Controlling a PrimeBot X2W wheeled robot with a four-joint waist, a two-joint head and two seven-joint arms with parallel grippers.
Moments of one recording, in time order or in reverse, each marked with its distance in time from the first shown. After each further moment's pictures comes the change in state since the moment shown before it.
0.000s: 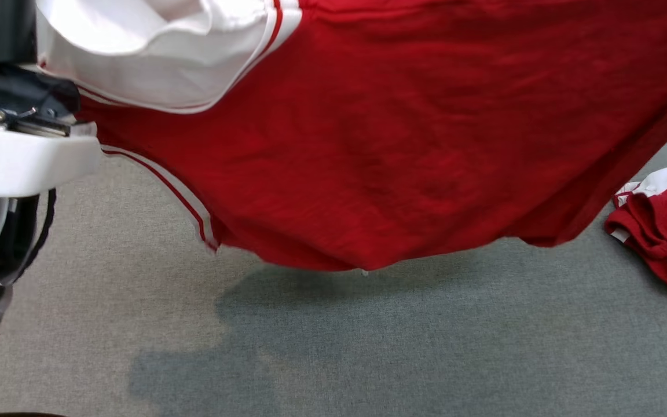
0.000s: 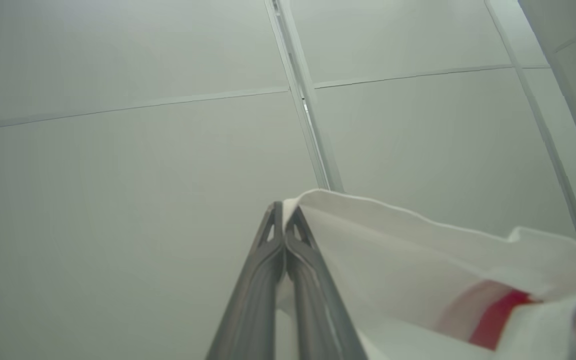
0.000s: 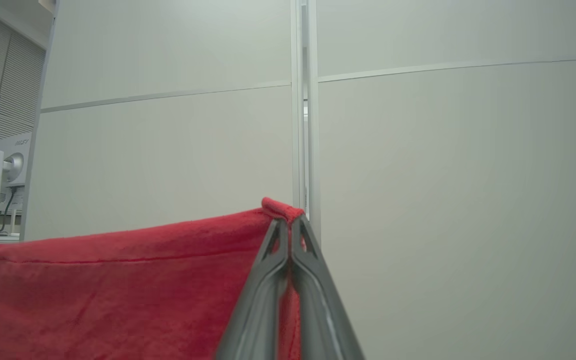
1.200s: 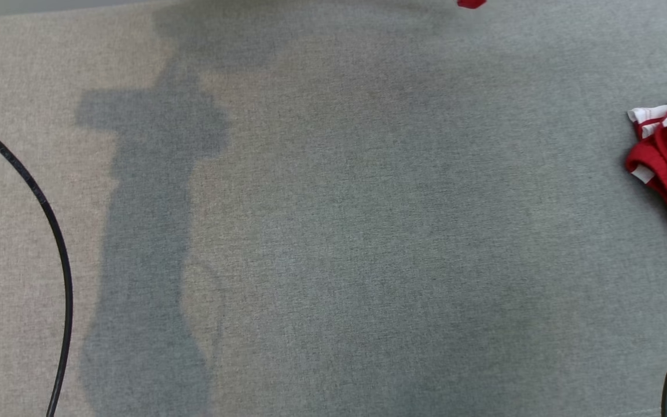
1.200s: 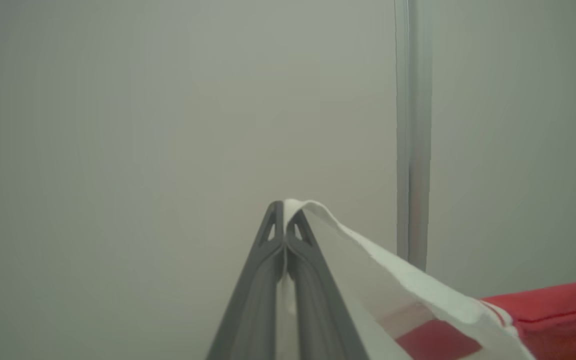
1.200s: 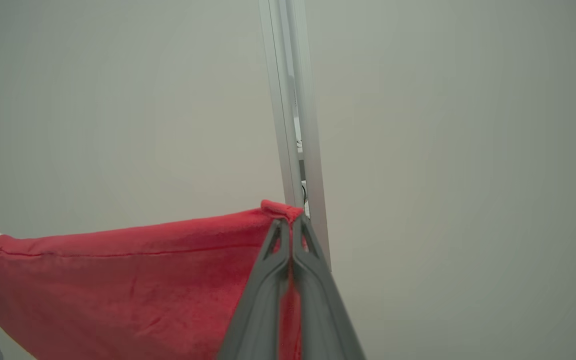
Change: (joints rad) left arm -0.841 -0.258 -0.100 1.222 0.002 -0.242 -0.193; right arm -0.888 0.014 0.467 1.097 0.206 0.000 -0.266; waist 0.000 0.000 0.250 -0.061
